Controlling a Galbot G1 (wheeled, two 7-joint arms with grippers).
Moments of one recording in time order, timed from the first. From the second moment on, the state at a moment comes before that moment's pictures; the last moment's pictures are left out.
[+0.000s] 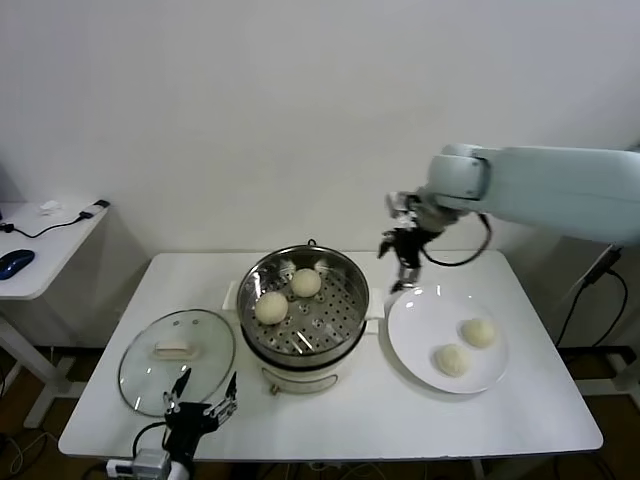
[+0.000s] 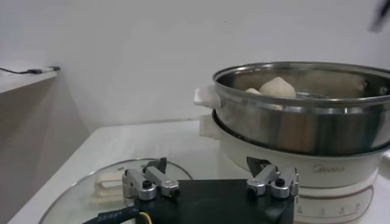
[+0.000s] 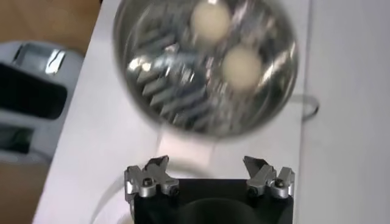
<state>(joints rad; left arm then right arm) 1.75 -1.47 -0.57 -2.14 -0.06 0.20 0.02 0.92 0.81 -1.78 1.48 0.70 -0.29 -0.93</state>
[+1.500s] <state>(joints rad) 1.76 -1.47 -0.57 -2.13 -0.04 0.20 0.02 0.29 0.65 -1.41 1.35 0.37 -0.42 -0.82</state>
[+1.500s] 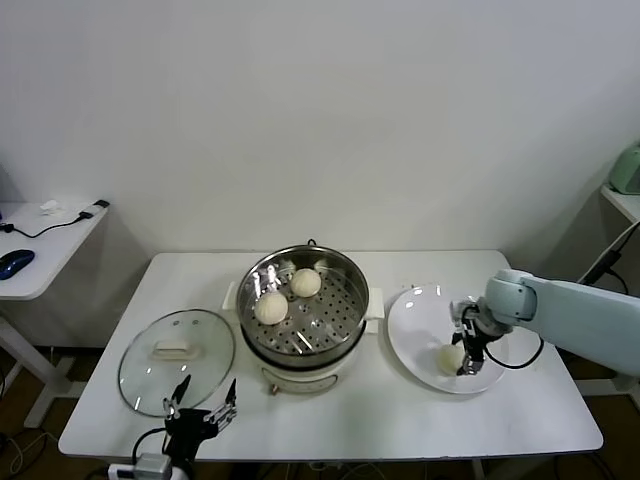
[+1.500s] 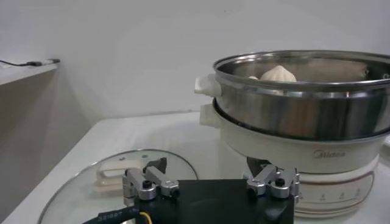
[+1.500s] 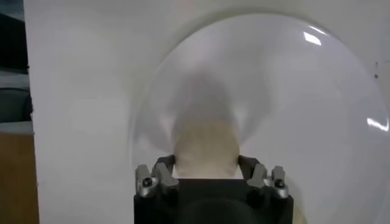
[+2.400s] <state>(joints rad) 1.78 -1.46 -0.57 -2.15 -0.03 0.19 0.02 0.89 0.90 -1.54 1.40 0.49 -0.03 -1.01</state>
